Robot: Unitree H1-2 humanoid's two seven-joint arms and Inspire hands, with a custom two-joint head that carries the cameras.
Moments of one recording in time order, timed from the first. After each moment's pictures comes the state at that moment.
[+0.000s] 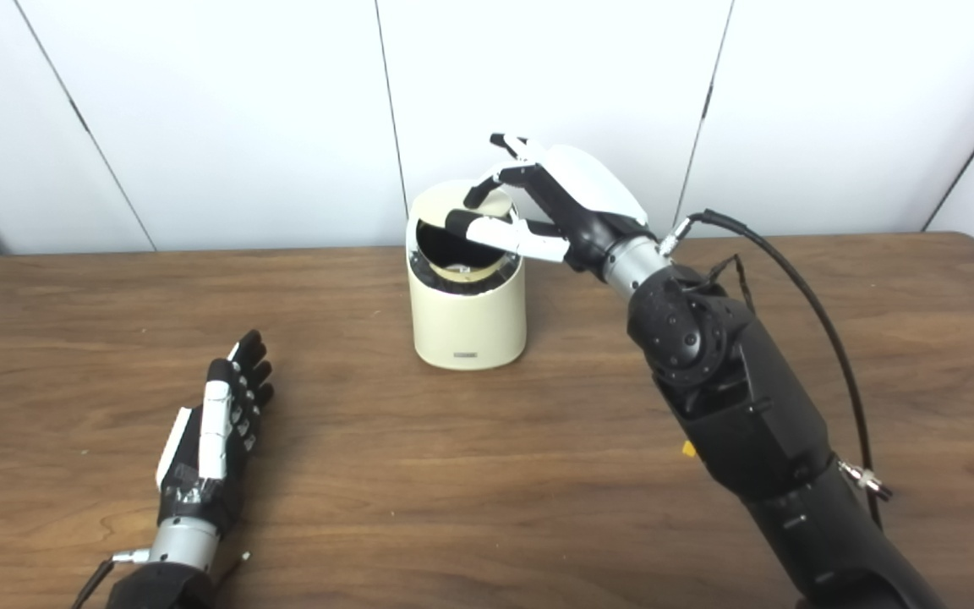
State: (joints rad) left arm 0.01 0.02 0.07 -0.19 -0.09 0.15 -0.03; right arm -0.63 -0.33 0.32 -0.15 -0.58 0.35 0.32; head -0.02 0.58
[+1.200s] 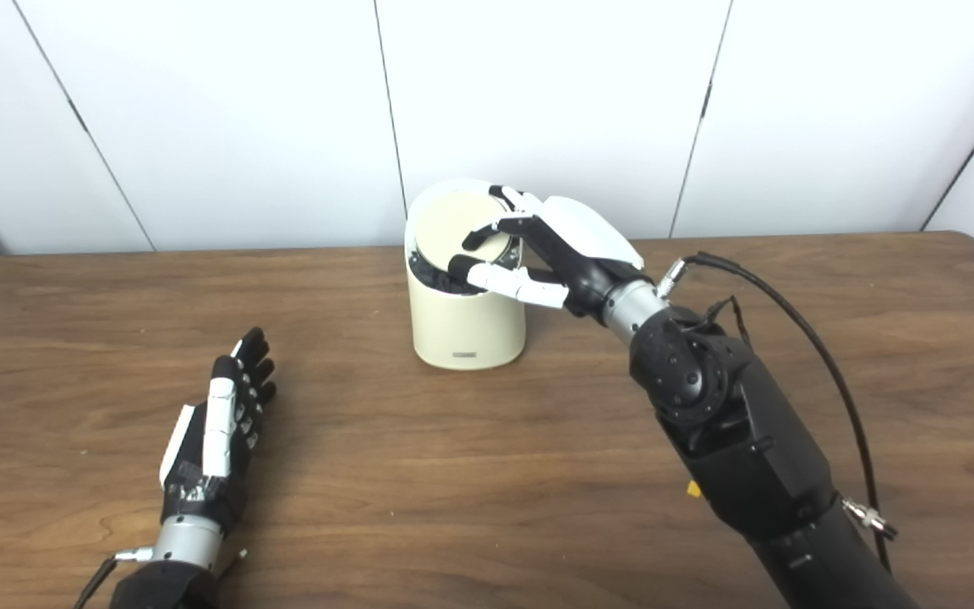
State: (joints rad) left arm 0.01 0.02 0.06 -0.21 -0.08 0.16 -0.01; right arm -0.57 -0.33 0.34 -0.16 -0.58 0.35 0.36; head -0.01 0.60
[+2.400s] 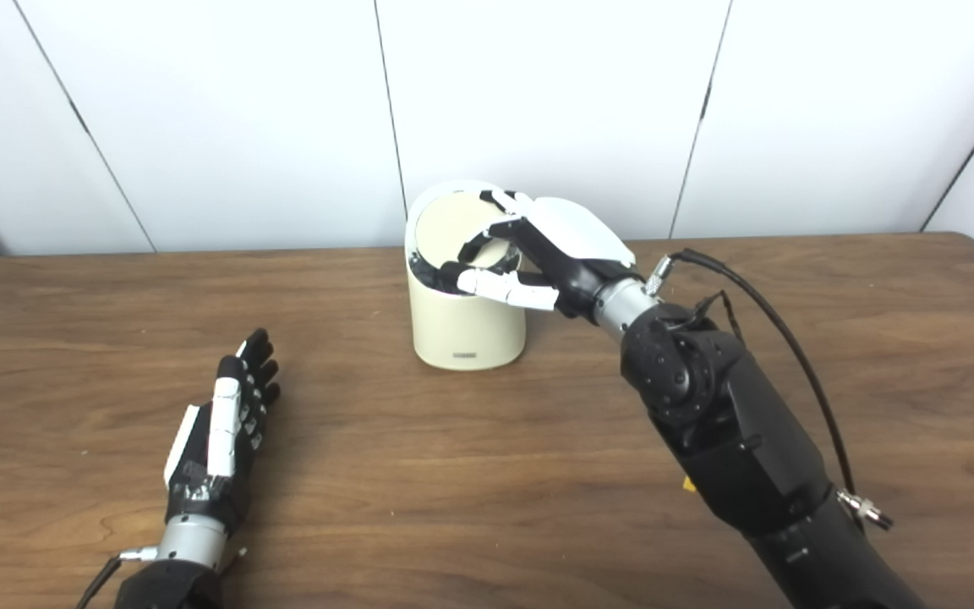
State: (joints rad) left arm 0.01 0.01 0.05 -0.21 -0.08 0.17 0.00; right arm -0.58 -0.34 0.38 -0.16 -0.64 0.37 0.39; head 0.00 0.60
